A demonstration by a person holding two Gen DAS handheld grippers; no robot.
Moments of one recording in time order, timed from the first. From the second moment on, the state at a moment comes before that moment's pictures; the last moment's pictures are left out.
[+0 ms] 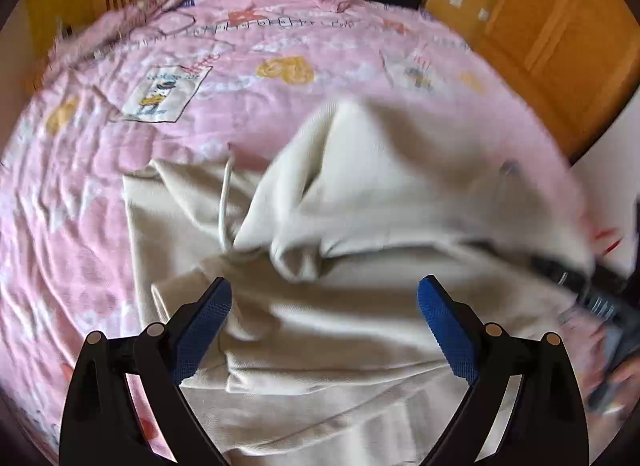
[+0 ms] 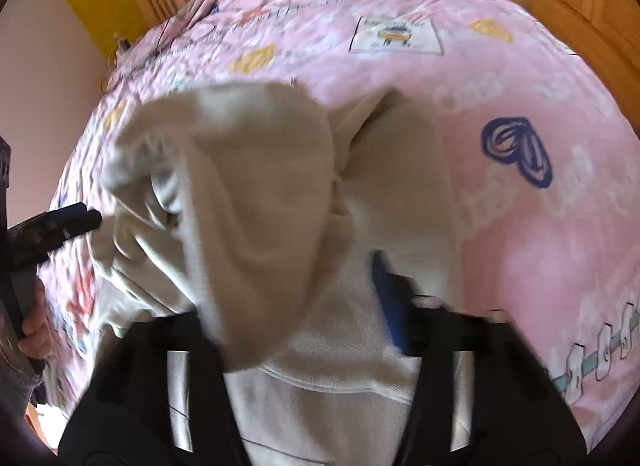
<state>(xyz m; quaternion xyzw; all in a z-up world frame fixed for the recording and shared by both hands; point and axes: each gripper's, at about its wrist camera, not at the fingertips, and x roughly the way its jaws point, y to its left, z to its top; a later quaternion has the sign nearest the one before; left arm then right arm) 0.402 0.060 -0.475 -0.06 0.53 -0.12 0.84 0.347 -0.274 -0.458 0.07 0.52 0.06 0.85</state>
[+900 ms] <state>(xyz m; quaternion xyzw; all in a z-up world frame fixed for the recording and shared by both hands) 0.475 -0.001 -0.580 -0.08 0.72 -0.12 0.68 0.275 -0.216 -0.491 0.01 0.53 0.23 0.81</state>
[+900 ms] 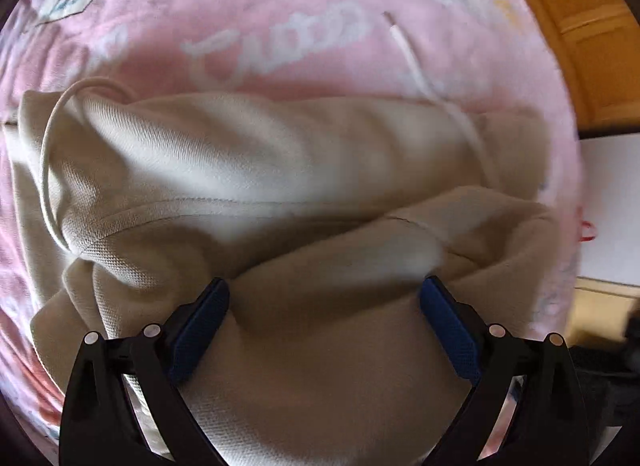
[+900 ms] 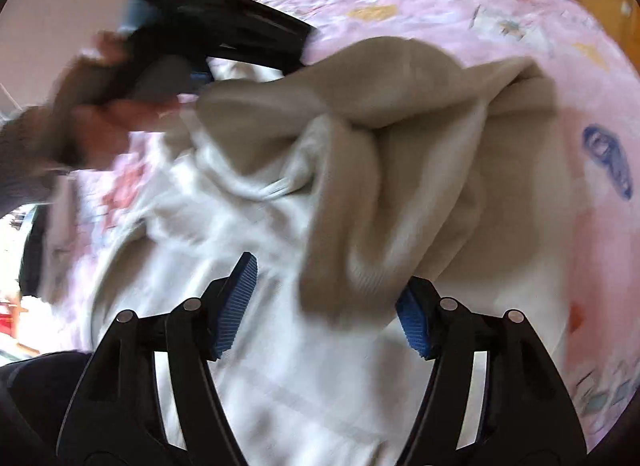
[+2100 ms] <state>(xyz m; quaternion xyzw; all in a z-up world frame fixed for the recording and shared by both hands) 0.430 0.119 -0.474 -0.21 0.65 -0.09 0.73 0.608 -0.115 -0.322 -0.21 0.40 0.25 0.86</state>
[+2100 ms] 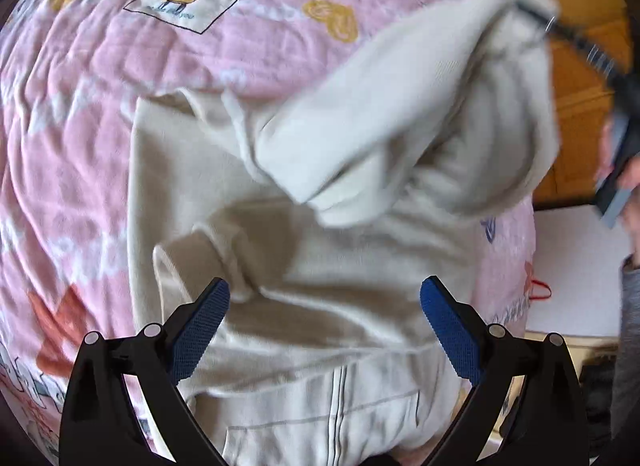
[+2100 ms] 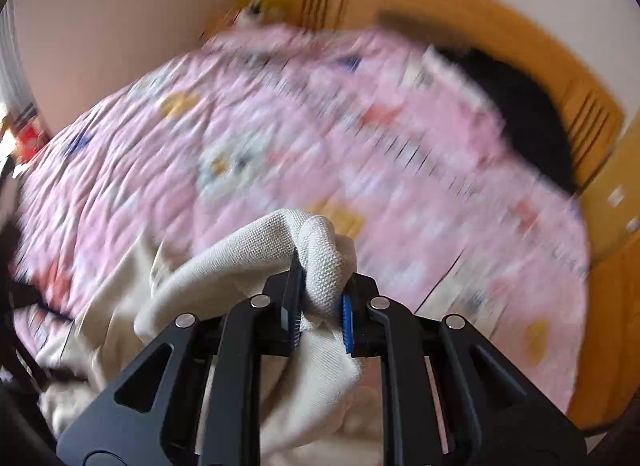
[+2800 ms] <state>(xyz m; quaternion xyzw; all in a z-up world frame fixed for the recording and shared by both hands) 0.394 0.109 -0.522 -0.19 0.75 -0.08 0.62 0.315 -0.112 -0.463 -0.26 0.42 0.33 0.81</state>
